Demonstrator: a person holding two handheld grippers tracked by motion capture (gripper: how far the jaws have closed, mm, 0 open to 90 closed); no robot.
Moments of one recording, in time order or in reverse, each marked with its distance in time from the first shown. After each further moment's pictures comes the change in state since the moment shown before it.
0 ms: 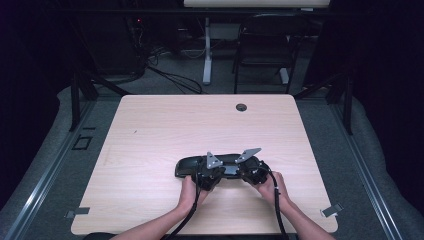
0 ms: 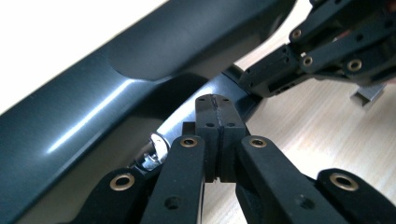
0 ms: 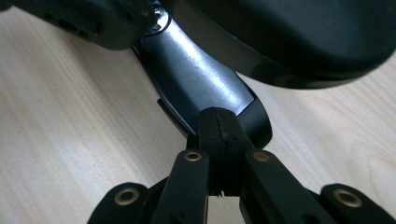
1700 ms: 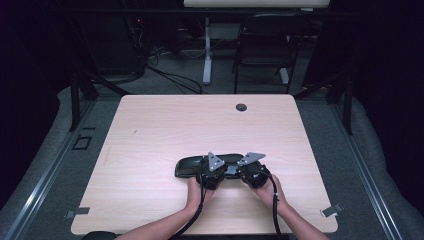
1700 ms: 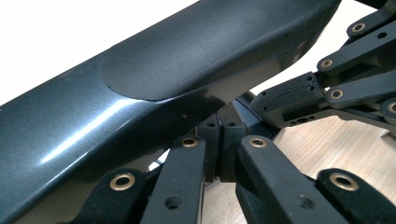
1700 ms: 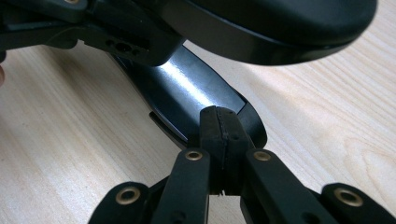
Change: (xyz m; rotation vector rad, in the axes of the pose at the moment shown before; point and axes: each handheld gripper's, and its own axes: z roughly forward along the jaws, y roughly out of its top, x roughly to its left) left arm -0.006 -0.007 0.020 -0.111 0.076 -0.052; right arm 0.008 -0.012 0.002 -0.099 -0.067 0.083
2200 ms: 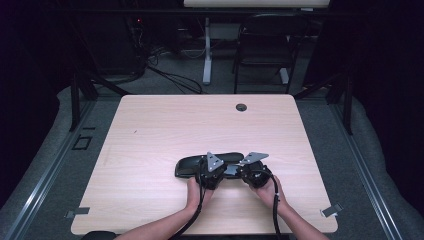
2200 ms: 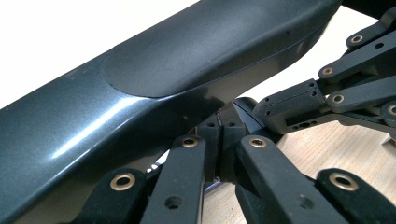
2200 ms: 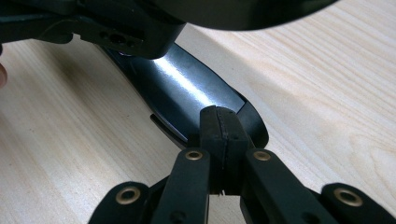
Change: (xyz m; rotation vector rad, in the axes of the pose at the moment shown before) left arm 0.001 -0.001 -0.002 -0.039 0.003 -0.017; right arm -0.004 -0.004 0.000 -0.030 0.020 0.038
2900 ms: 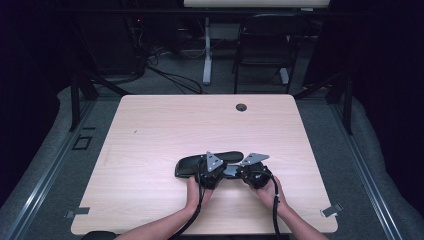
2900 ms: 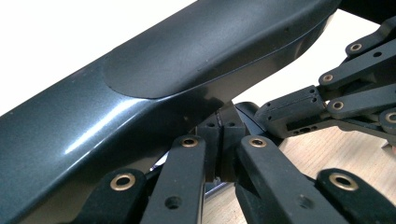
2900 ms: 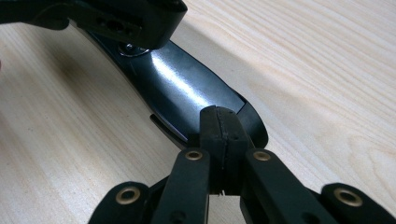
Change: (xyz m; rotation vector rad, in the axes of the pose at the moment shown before) left arm 0.001 0.003 -0.003 -0.014 0.004 0.017; right arm 0.001 -0.003 -0.001 -0.011 0.000 -0.010
